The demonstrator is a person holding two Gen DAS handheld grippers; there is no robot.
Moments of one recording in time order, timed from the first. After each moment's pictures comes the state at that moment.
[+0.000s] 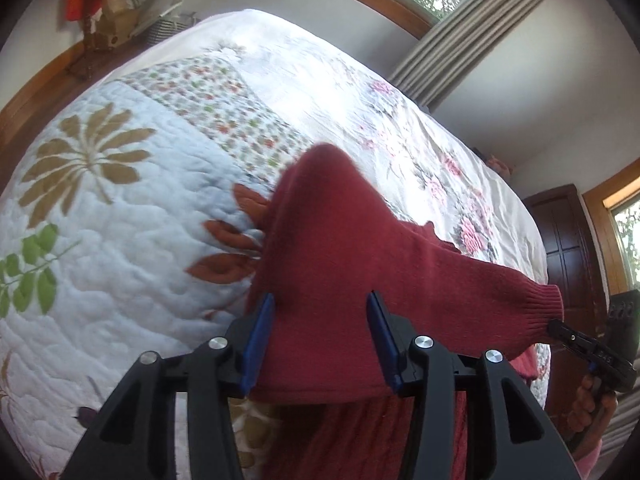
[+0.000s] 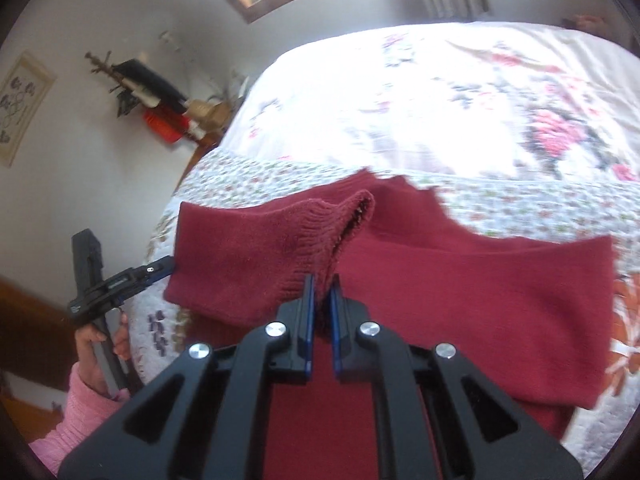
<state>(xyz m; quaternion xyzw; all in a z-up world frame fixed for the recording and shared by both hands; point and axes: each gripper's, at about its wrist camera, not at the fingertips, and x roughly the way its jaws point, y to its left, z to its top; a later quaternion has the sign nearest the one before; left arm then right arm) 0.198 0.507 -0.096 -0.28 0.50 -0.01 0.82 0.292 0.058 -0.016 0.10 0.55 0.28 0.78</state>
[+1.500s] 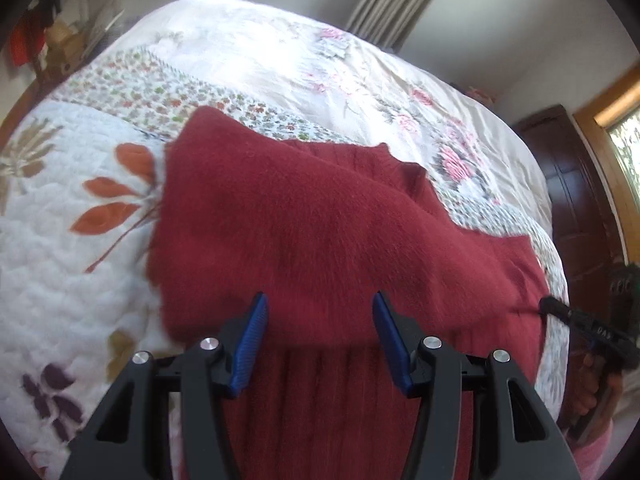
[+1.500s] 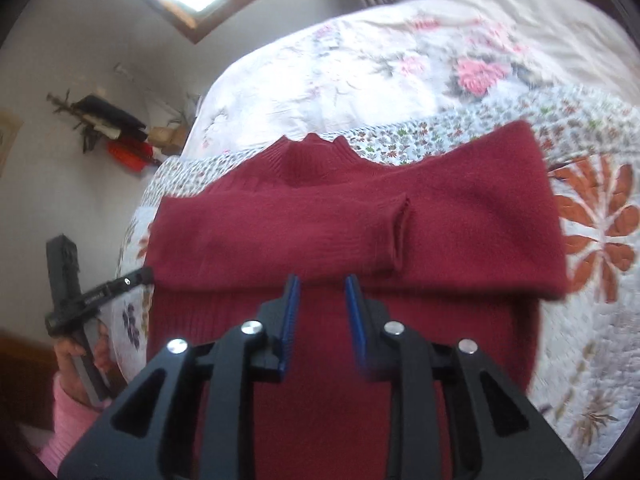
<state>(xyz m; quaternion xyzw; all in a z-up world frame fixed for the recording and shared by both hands) 0.162 0.423 -0.080 -0.18 0.54 -0.07 0.82 0.223 -0.006 -0.048 0.14 0.56 0.22 0.79</state>
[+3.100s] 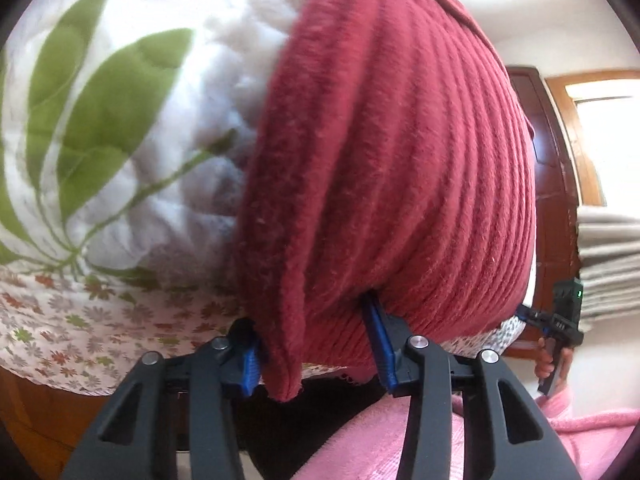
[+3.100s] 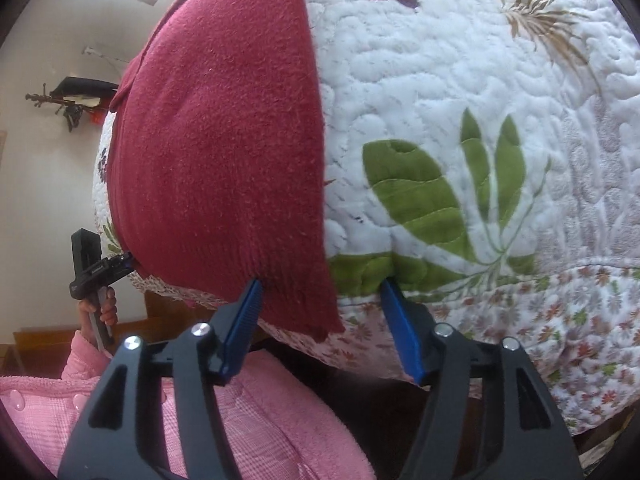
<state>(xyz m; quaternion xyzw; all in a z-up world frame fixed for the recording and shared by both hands) -0.090 0.440 -0.216 -0.29 0.62 -0.17 0.71 -0.063 -0.128 -0.152 0.20 0.67 0.19 0.68</state>
